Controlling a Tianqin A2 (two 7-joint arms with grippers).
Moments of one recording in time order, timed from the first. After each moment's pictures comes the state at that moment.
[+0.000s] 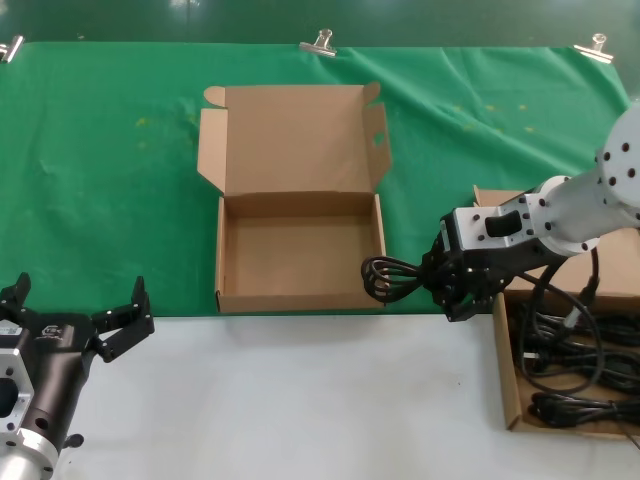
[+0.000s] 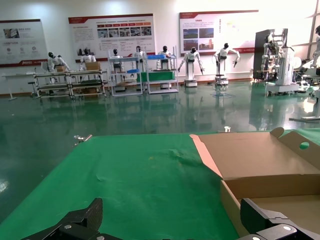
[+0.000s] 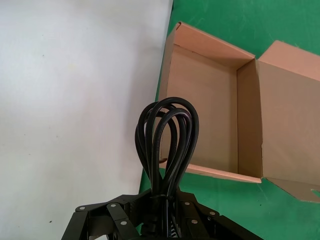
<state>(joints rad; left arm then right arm) 0.00 -0.30 1.60 -1.60 -1.80 0.00 0.00 1.19 0.40 -2.24 0.94 1.03 -1.10 -0.05</state>
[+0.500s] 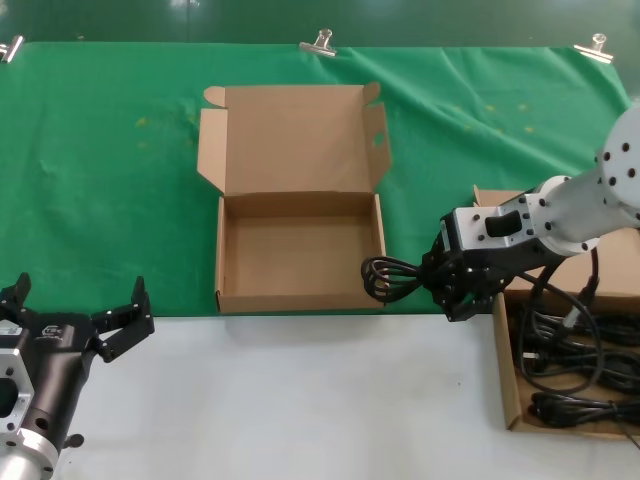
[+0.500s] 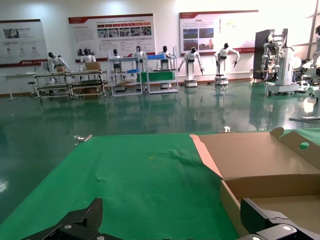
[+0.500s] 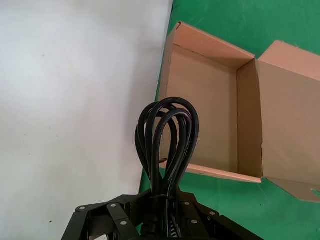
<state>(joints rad) 0.00 -0.30 1.60 -1.60 -1.80 0.00 0.00 1.19 0.40 -2.24 0.94 1.03 -1.10 -0.05</state>
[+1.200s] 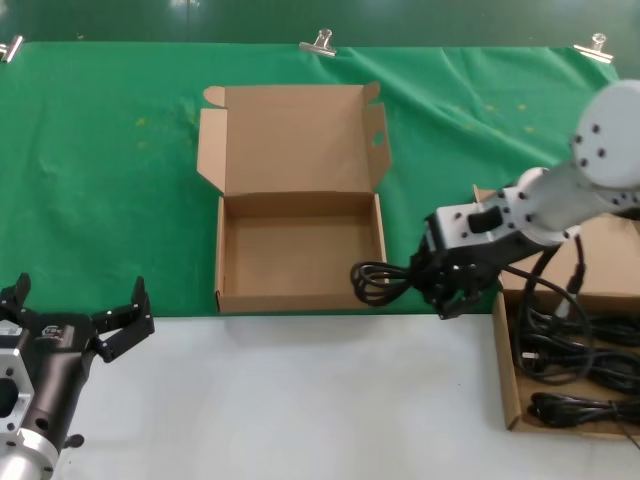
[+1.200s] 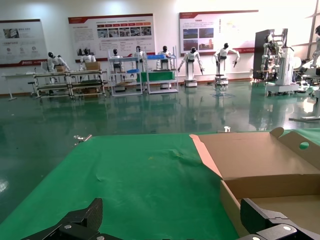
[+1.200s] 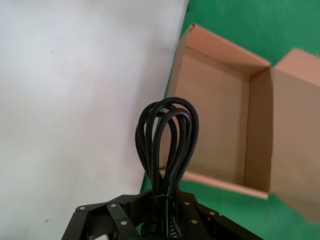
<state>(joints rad) 0.00 -0.30 1.60 -1.60 -1.80 0.00 0.00 1.25 0.33 -2.27 0.80 1.03 -1.11 -0.14</state>
